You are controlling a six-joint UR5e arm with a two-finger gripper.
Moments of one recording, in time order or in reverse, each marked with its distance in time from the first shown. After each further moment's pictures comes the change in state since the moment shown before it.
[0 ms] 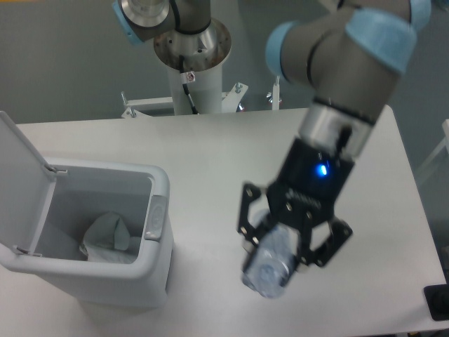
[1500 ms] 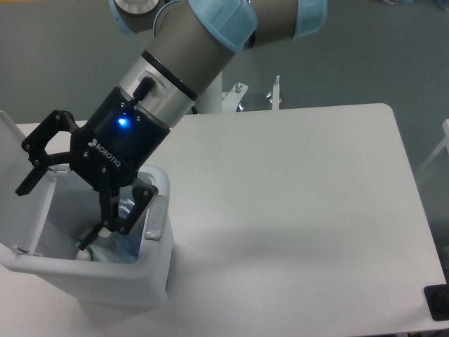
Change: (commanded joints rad) arm -0.166 0.060 -0.160 0.103 -0.014 -0.037
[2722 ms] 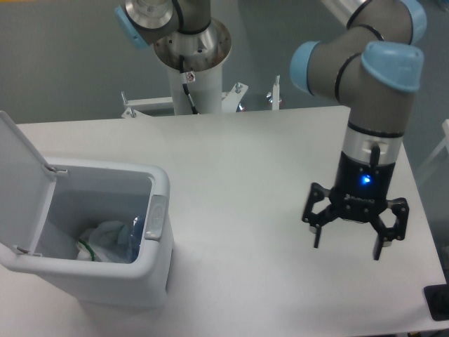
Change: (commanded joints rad) arm 0.293 -0.132 -0.110 -0.044 0.724 0.478
